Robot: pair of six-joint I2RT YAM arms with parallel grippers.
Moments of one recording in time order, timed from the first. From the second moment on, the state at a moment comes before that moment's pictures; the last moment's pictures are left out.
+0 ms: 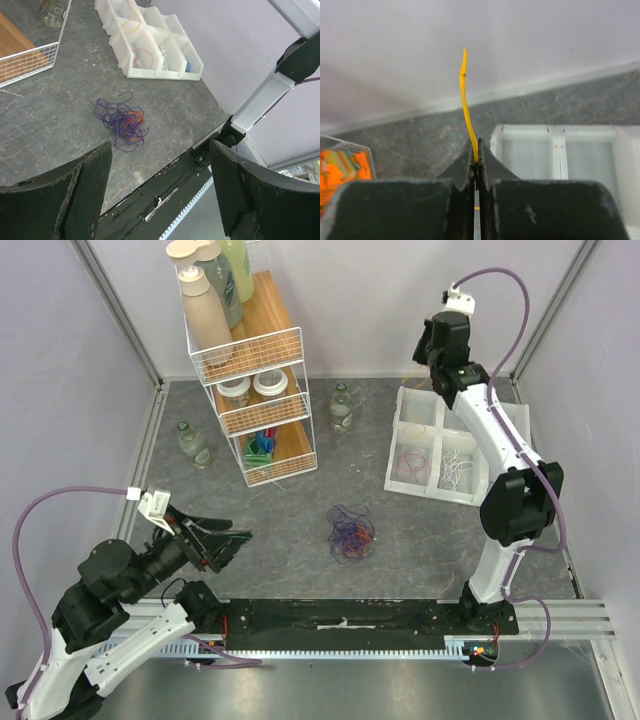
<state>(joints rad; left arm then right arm) -0.82 0.23 0.90 -0.76 -0.05 -0.62 0.22 1.87 1.79 -0.23 0.29 0.30</state>
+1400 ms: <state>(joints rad) -0.82 0.53 0.71 -0.58 0.10 -0.85 0.10 2.23 1.94 -0.50 0.09 0.29</state>
